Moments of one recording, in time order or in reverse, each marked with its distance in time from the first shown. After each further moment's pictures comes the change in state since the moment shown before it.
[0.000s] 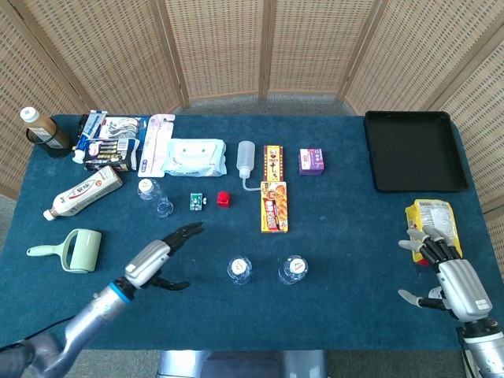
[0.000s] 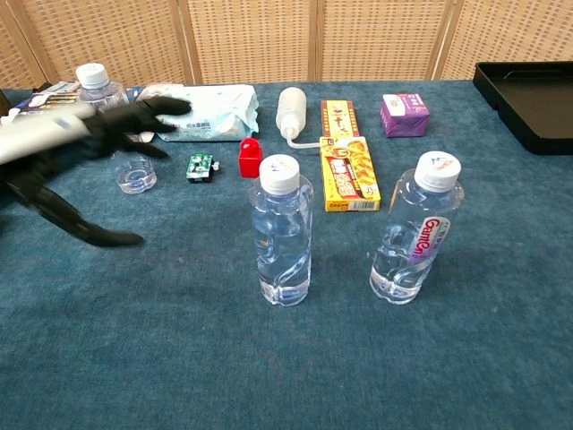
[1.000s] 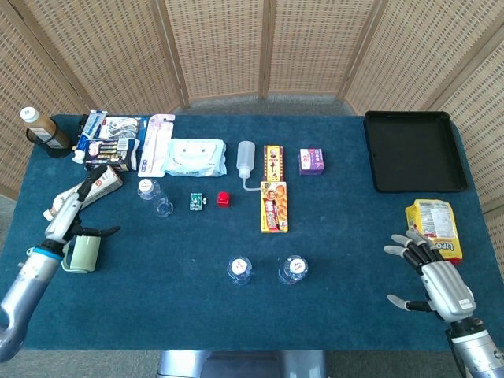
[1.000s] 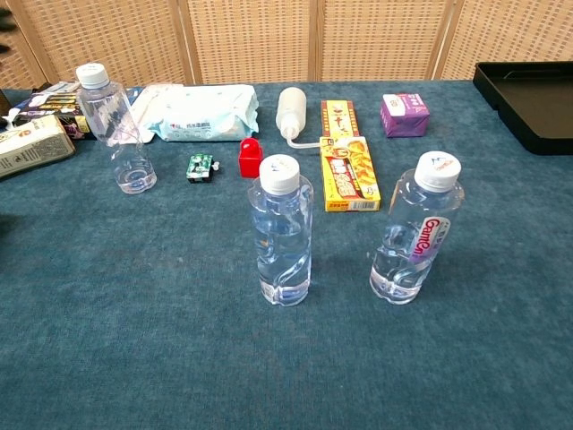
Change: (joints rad) left arm 0.054 0.127 -0.132 0.237 -0.273 -0.065 -0.347; right arm 0.025 -0.010 -0.019 -0.029 -0.005 -0.057 -0.046
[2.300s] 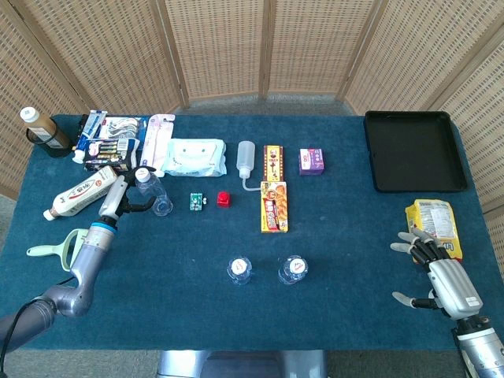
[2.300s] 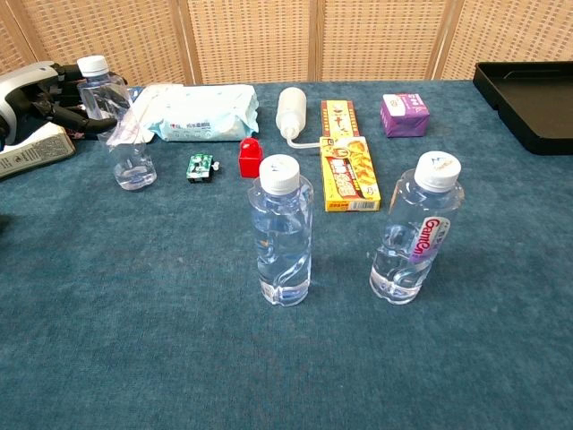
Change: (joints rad) left arm -0.140 -0.321 -0.188 0.244 -0.199 -0.261 0.121; right arm 0.004 0.011 0.001 0.027 0.019 -0.001 0.064
